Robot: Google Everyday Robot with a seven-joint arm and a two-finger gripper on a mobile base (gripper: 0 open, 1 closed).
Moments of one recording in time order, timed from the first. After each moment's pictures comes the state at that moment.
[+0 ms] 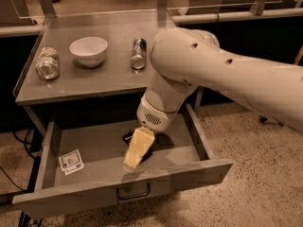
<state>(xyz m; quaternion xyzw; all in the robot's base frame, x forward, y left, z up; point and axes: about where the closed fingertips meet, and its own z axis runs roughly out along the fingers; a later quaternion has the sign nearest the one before) 0.444 0.021 0.788 -0.57 0.81 0.14 0.09</state>
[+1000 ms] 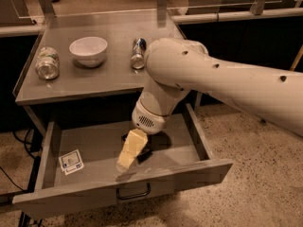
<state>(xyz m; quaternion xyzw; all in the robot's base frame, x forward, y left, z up) 0.452 0.036 0.764 -0.55 0.81 0.17 0.08</state>
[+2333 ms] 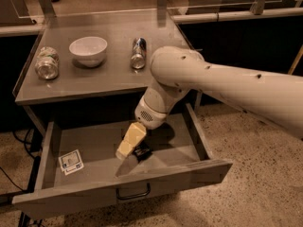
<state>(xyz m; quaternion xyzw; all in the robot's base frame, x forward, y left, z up) 0.496 0.041 0.725 -0.50 0.84 0.20 0.07</state>
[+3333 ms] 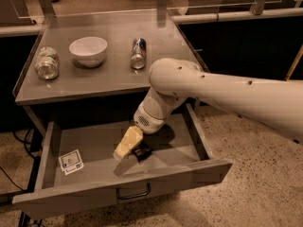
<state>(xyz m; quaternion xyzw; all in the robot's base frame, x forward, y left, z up) 0.506 0.045 0.696 -0.45 0.86 0.20 0.08</state>
